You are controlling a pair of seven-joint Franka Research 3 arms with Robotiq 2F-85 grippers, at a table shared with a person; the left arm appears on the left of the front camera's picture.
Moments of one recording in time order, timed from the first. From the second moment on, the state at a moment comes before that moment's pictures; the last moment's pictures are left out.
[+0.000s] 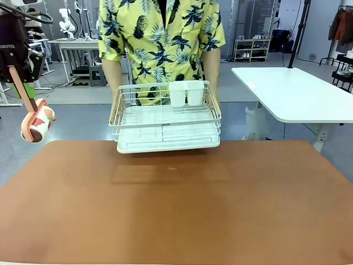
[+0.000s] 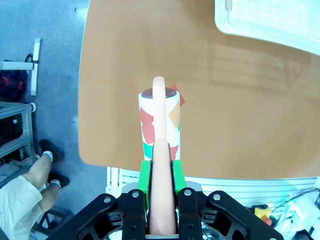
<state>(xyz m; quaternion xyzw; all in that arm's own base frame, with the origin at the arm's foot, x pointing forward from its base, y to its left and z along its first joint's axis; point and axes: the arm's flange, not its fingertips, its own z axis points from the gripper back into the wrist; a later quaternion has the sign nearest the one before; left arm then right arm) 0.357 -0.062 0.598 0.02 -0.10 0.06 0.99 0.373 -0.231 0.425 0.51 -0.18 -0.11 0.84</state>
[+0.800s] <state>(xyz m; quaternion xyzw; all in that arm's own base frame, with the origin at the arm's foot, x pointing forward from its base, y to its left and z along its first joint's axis) 0.357 -0.062 0.598 0.02 -0.10 0.06 0.99 0.373 -0.231 0.425 0.51 -0.18 -0.11 0.84</state>
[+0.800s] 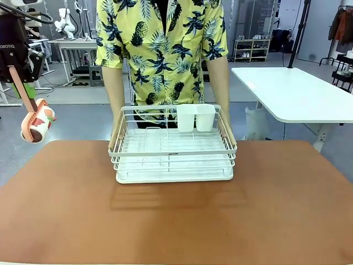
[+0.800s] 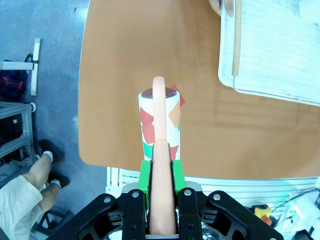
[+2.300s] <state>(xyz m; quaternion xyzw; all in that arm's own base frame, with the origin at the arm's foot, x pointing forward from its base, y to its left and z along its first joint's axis) 0.357 -0.062 0.598 0.02 -0.10 0.06 0.99 0.373 -0.231 0.425 0.51 -0.18 -0.11 0.84</state>
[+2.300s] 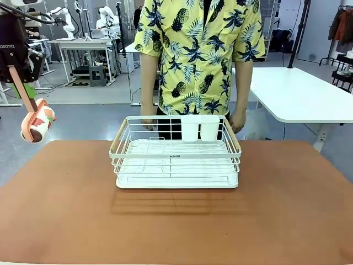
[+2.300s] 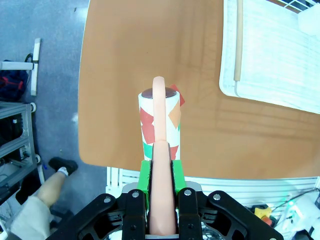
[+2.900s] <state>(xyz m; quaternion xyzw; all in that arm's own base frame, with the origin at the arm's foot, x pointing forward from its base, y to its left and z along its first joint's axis) 0.364 -0.060 0.593 0.00 -0.08 0.09 0.99 0.373 -0.231 0.425 0.51 -0.18 -0.11 0.84</state>
